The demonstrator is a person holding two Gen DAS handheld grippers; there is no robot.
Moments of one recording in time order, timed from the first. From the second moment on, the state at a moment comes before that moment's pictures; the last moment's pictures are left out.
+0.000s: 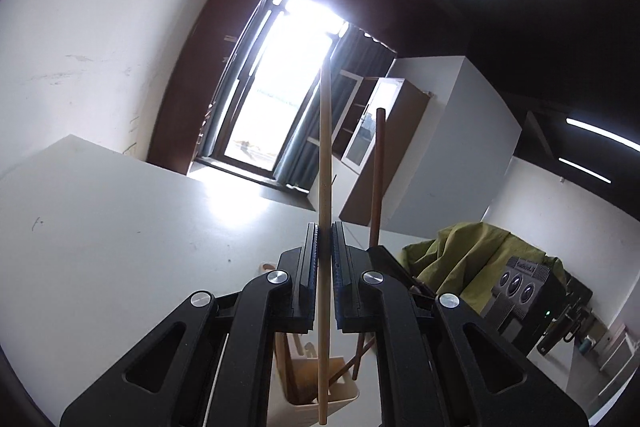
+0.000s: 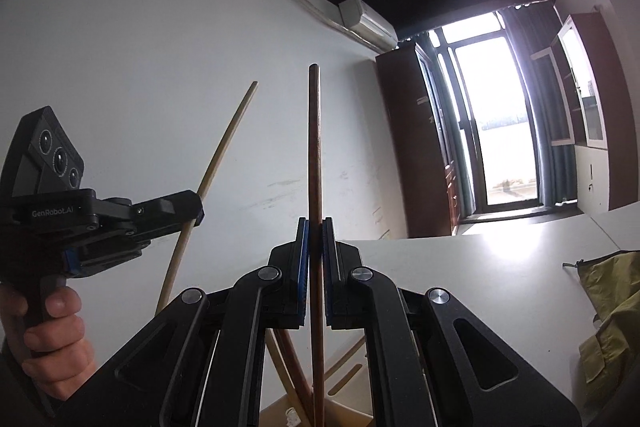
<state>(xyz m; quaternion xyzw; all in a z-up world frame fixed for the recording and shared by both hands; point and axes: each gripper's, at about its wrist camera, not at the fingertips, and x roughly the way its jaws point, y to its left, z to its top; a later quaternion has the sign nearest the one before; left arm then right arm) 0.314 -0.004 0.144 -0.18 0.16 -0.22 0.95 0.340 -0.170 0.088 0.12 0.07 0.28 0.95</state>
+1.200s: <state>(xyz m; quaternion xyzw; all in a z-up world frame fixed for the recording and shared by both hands) 0.306 -0.023 0.046 -0.08 0.13 -0.21 0.97 0.276 -0.178 0.043 0.06 0.03 0.28 0.96</state>
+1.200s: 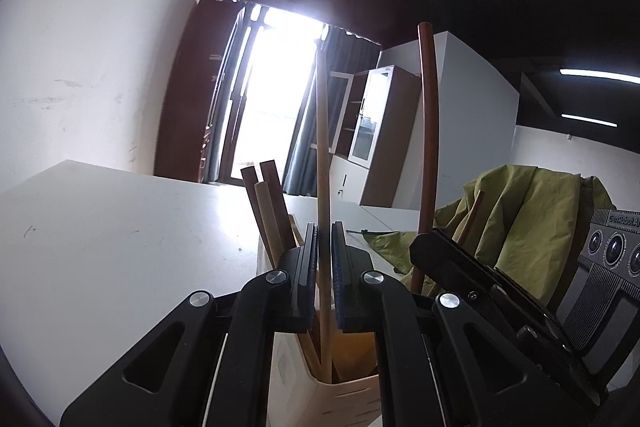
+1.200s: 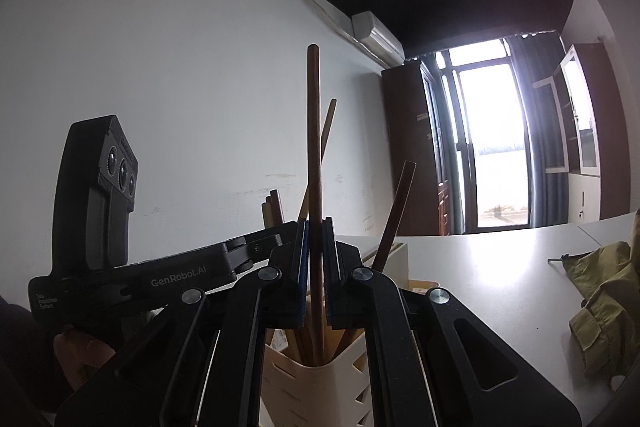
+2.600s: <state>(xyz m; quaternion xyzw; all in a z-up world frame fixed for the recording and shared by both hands) 0.243 0.030 0.037 -0.03 0.17 -0.16 0.97 0.456 -0.278 -0.024 -0.03 0.37 0.10 0.92</state>
